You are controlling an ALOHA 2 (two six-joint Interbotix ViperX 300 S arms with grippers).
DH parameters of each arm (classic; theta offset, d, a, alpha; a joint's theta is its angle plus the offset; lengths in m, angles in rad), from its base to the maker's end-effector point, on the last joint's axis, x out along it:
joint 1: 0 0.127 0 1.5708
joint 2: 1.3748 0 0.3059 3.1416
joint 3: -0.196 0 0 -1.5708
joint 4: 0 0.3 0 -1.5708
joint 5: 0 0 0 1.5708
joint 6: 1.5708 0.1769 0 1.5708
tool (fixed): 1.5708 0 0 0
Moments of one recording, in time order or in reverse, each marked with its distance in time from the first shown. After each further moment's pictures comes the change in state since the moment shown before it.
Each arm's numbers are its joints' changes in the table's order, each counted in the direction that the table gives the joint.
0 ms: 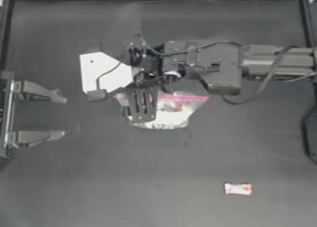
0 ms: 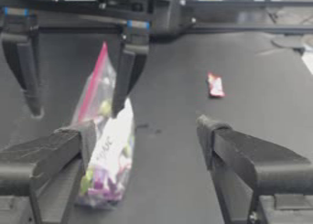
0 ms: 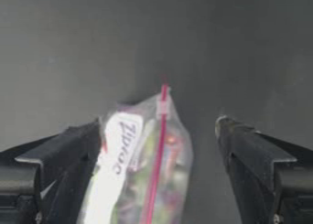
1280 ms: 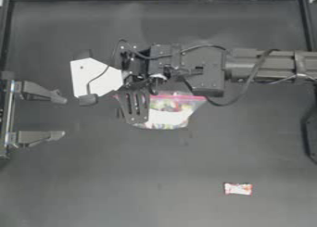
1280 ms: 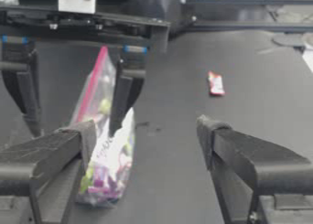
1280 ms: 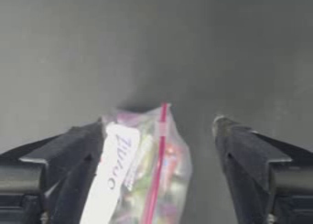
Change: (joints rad) left arm 0.000 0.002 0.003 0.000 0.000 0.000; right arm 0.017 -0.069 -0.066 -0.003 -0.034 -0.021
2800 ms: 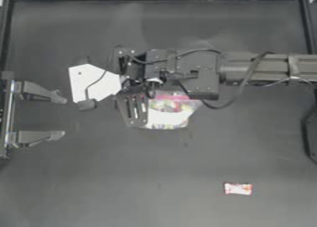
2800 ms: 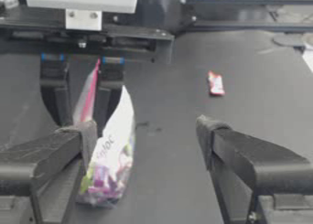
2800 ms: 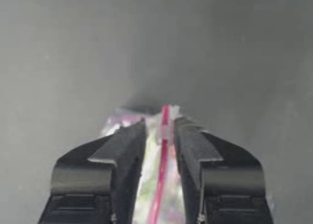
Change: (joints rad) left arm 0.000 -0.002 0.000 0.000 0.000 0.000; right arm 0.008 -0.025 -0.011 0.006 -0.009 -0.011
